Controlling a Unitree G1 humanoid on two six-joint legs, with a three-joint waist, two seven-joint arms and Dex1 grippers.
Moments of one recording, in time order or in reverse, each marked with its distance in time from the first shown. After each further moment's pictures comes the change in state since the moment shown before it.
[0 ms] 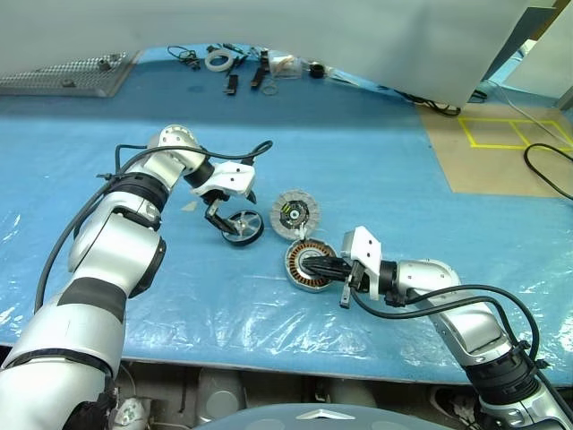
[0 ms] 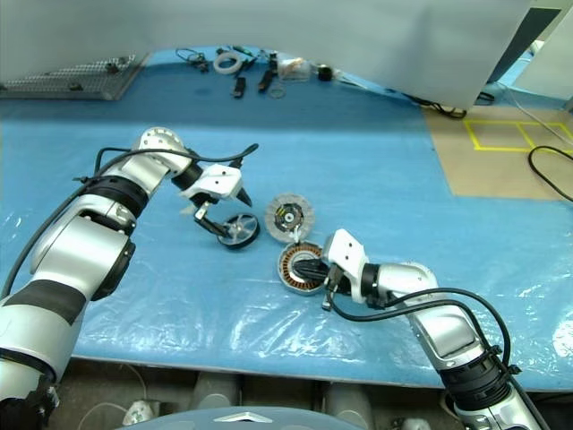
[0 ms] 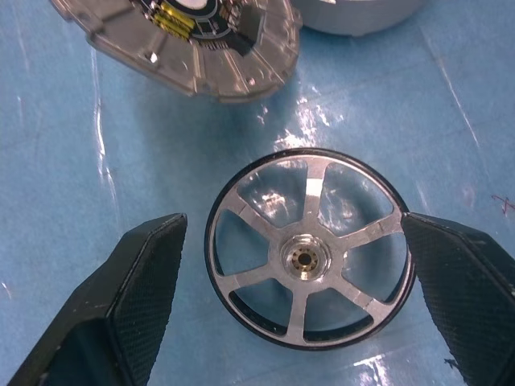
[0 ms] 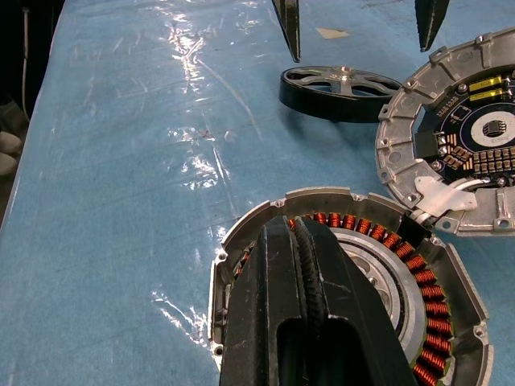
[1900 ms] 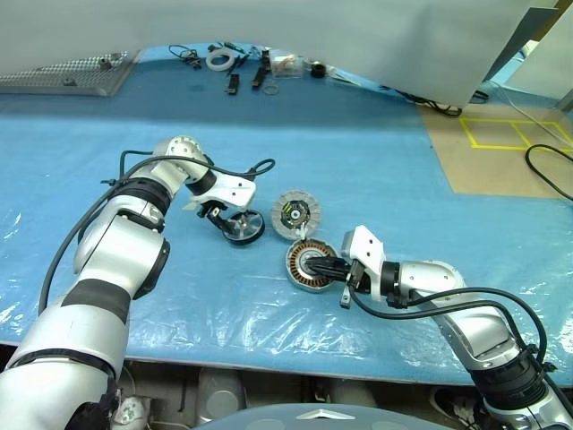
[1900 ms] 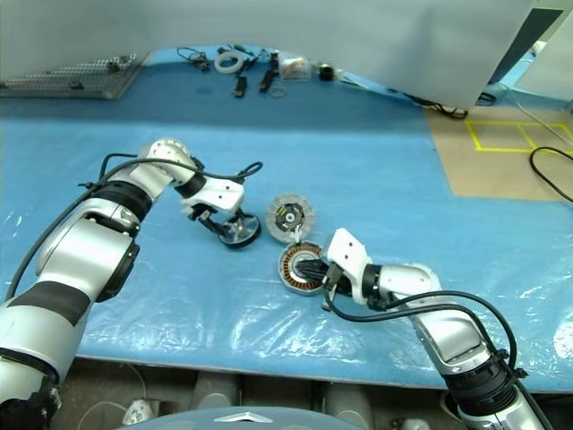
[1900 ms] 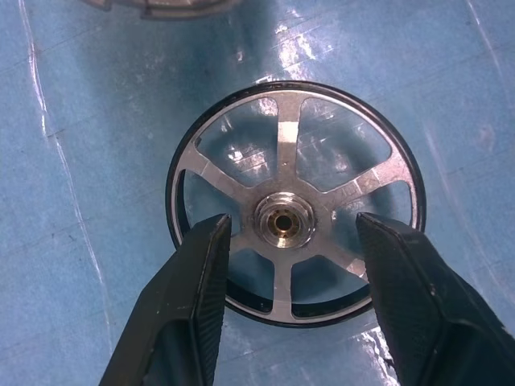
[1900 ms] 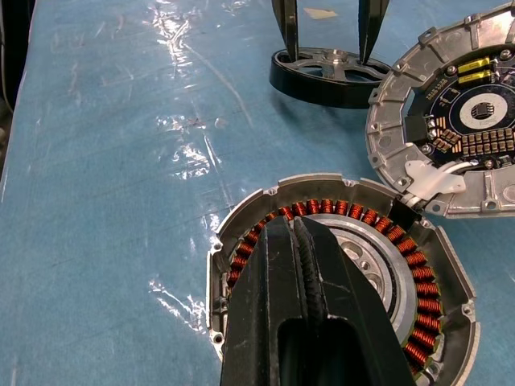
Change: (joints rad) left arm 0.013 -0.025 0.027 0.037 0.163 -0.089 0.074; right arm 0.011 -0.018 -0.014 -0.083 0.002 0.116 -0.043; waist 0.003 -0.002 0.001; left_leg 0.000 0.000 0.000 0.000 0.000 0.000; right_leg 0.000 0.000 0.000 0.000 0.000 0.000
